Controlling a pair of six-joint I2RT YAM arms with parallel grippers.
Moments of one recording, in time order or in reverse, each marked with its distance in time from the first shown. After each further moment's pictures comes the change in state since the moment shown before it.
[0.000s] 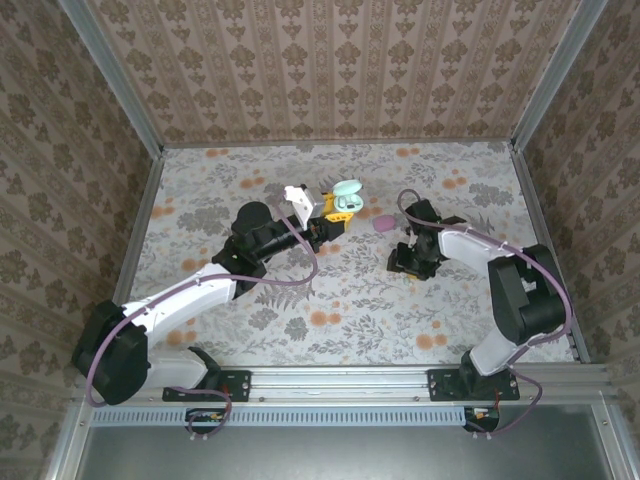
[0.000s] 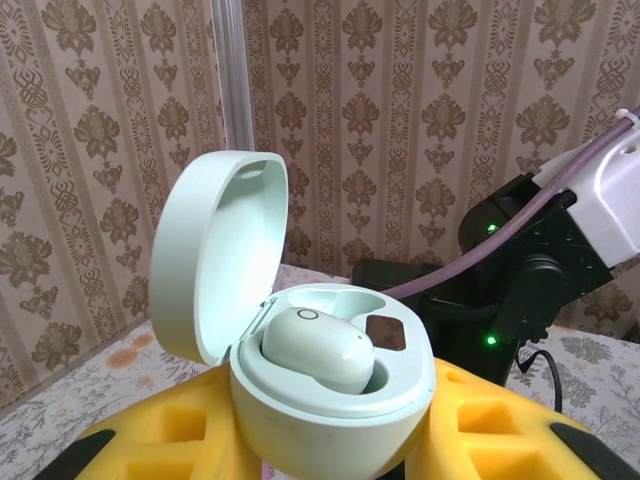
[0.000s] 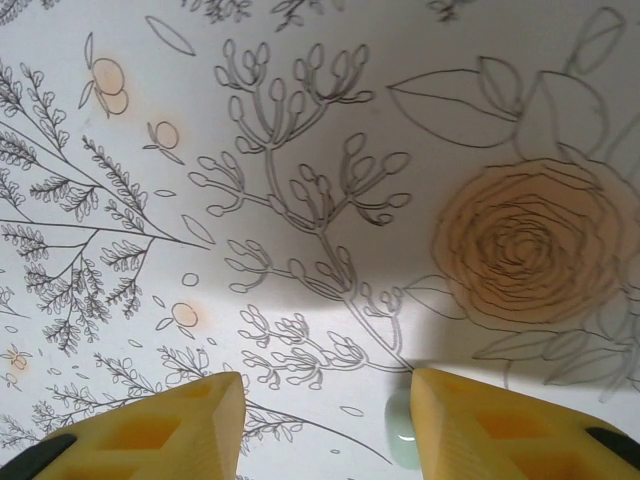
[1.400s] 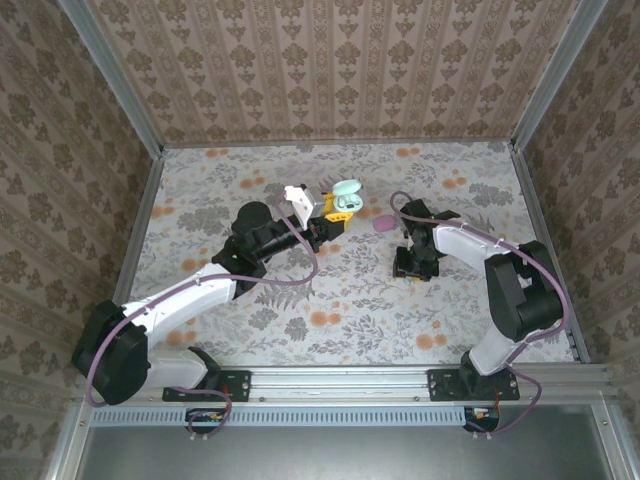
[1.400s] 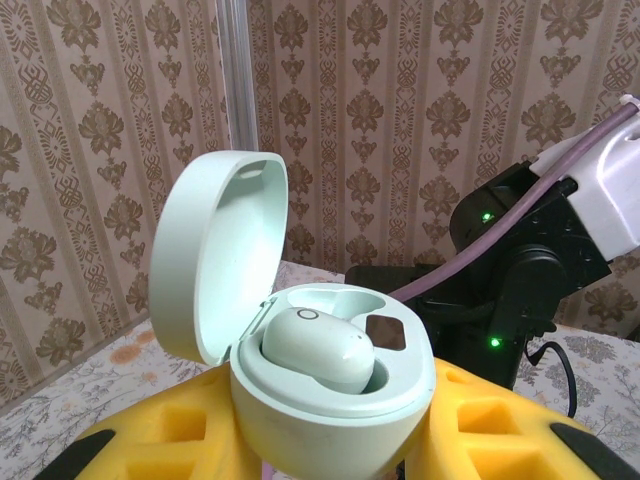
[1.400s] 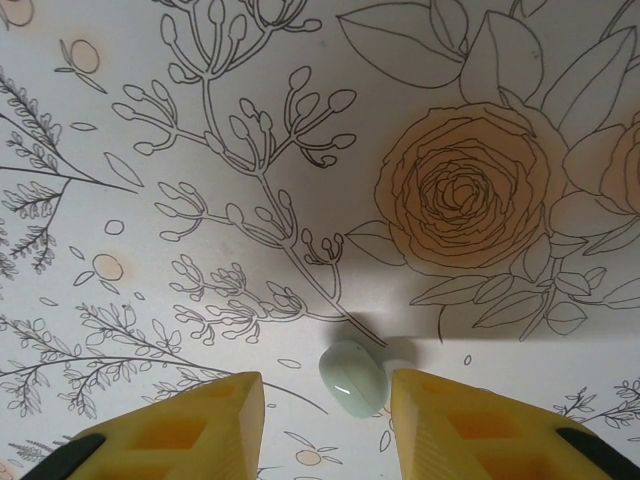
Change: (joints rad) left arm 0.001 0.000 0.000 -0.006 -0.007 0.000; right arm 0.030 0.021 0.060 -0.159 0.101 -0.073
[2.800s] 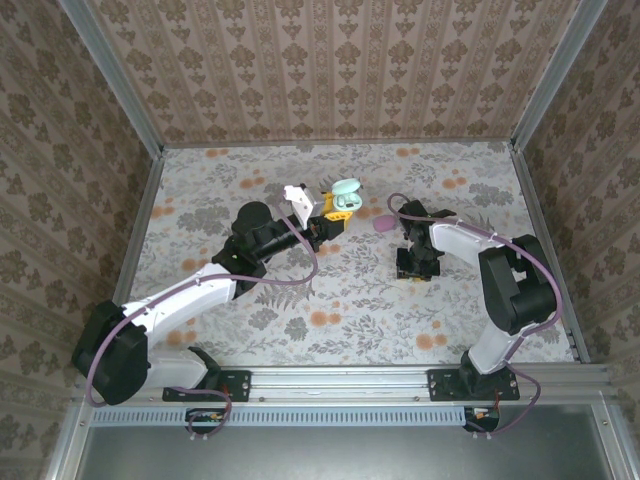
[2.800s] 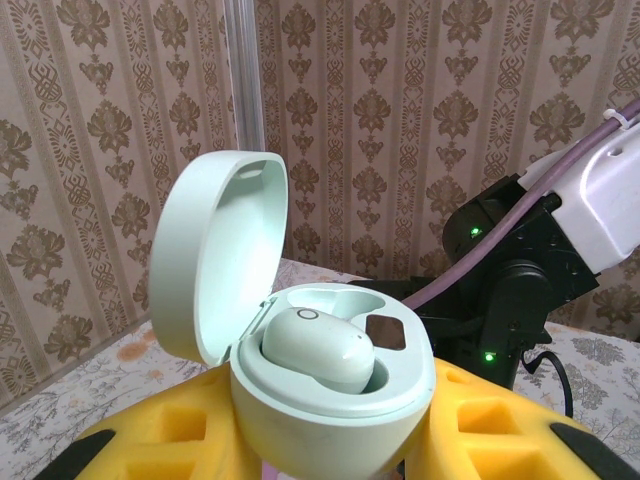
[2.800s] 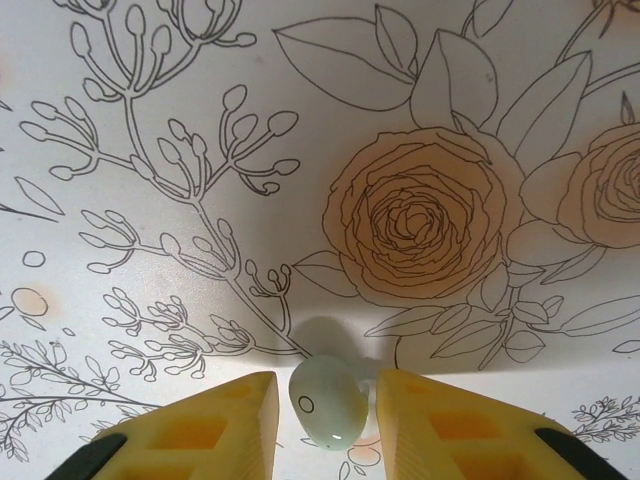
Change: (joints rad) left arm 0.000 0.000 0.000 -0.001 -0.015 0.000; right arm 0.000 0.051 0.018 -0.013 0.064 -0.024
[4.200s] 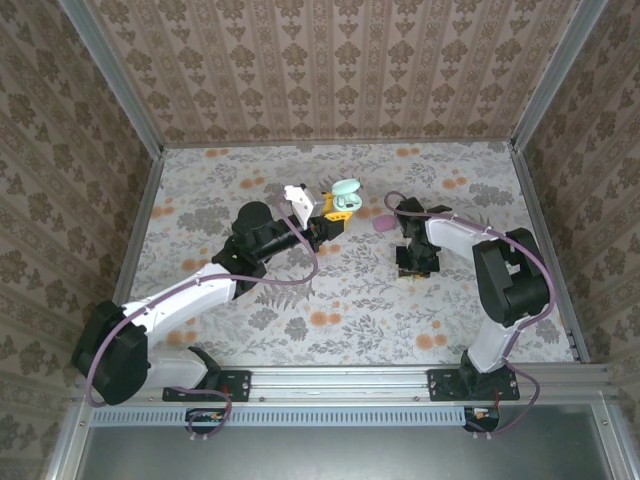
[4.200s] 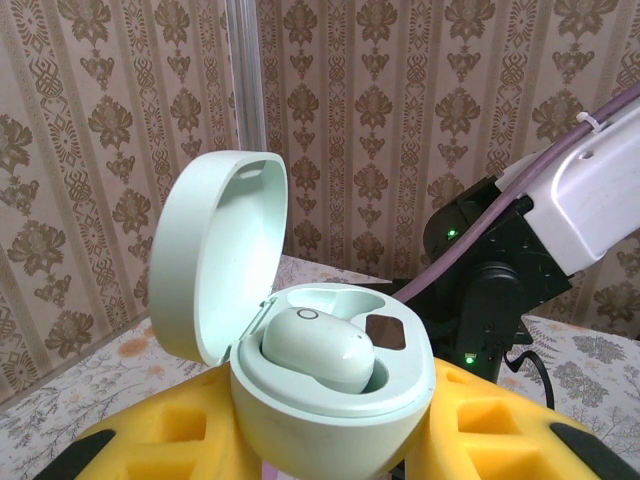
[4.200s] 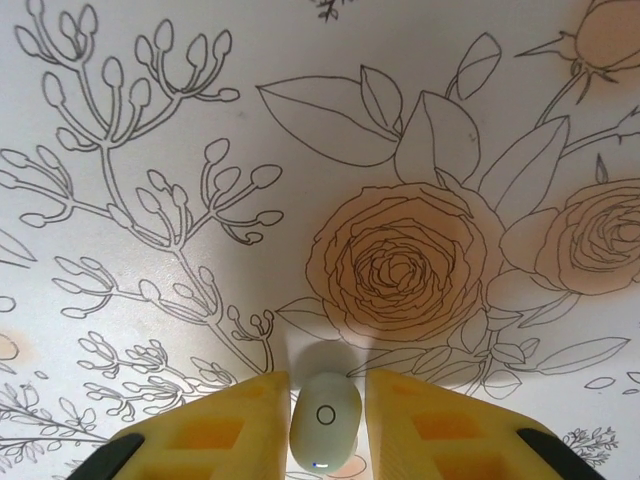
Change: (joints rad) left arm 0.000 0.000 0.000 -0.007 -0.003 0.000; right arm 0.000 0.060 0.051 -0.026 0.041 -0.025
